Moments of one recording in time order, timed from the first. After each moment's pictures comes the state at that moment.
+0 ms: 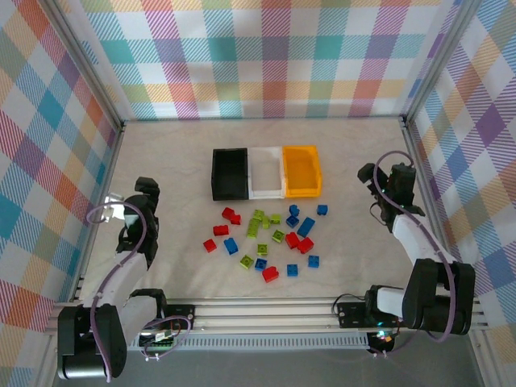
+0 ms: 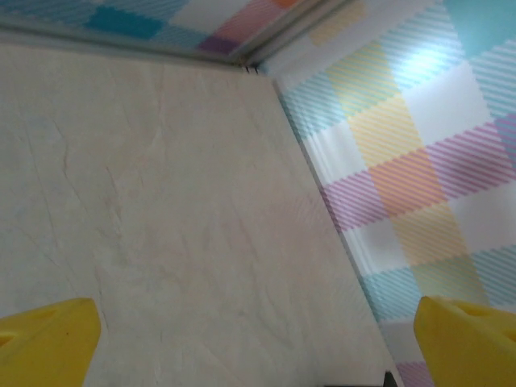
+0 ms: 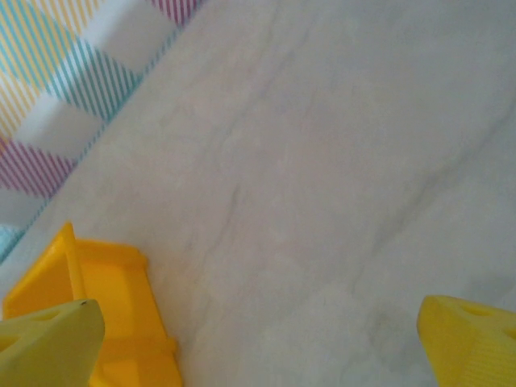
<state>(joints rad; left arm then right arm) 0.03 0.97 0.37 0.25 -0.35 -1.11 -0.10 1.23 0.66 -0.06 -0.09 0.71</state>
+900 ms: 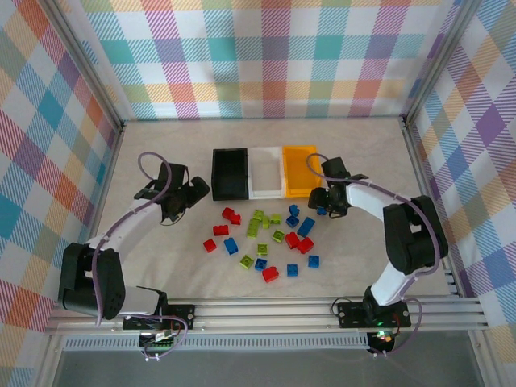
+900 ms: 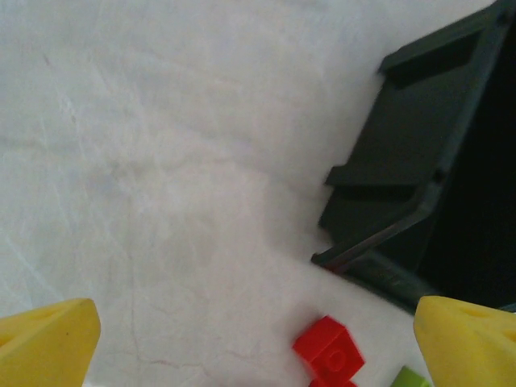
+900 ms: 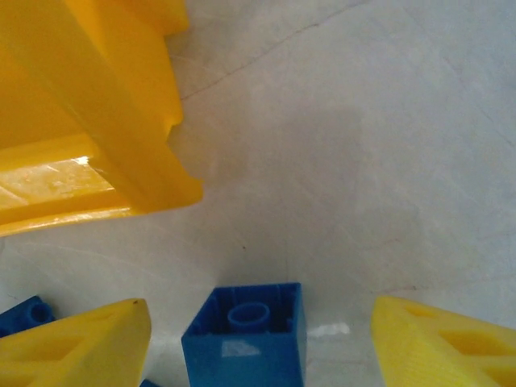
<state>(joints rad) -0.21 1.36 0.87 -0.48 -0.01 -0.85 0.32 1.69 1.00 -0.52 0.01 0.49</state>
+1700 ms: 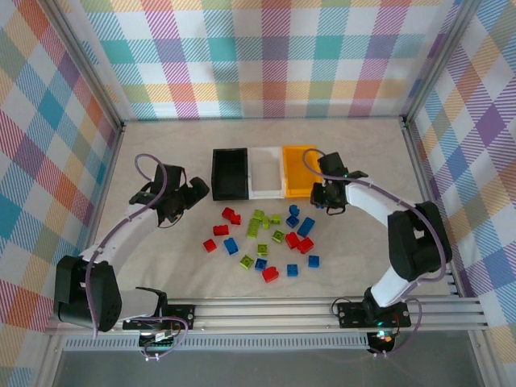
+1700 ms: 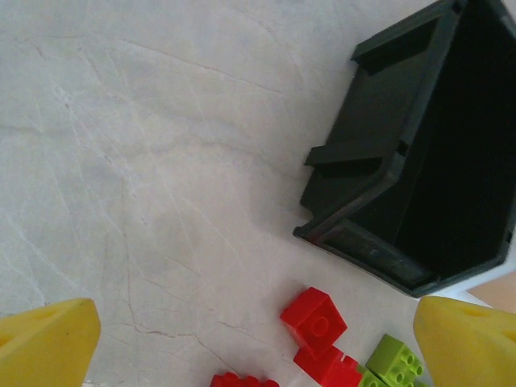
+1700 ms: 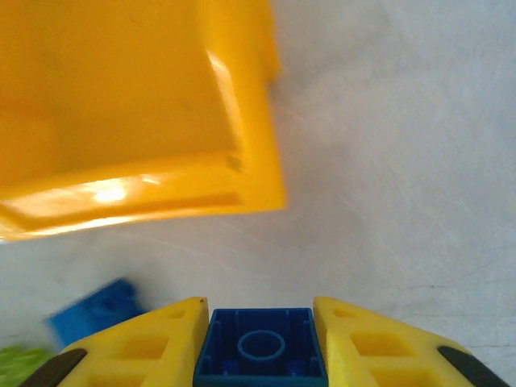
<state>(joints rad) -0.21 1.27 0.85 -0.50 0.02 -0.84 0.38 1.62 1.08 -0.57 0.02 0.46</state>
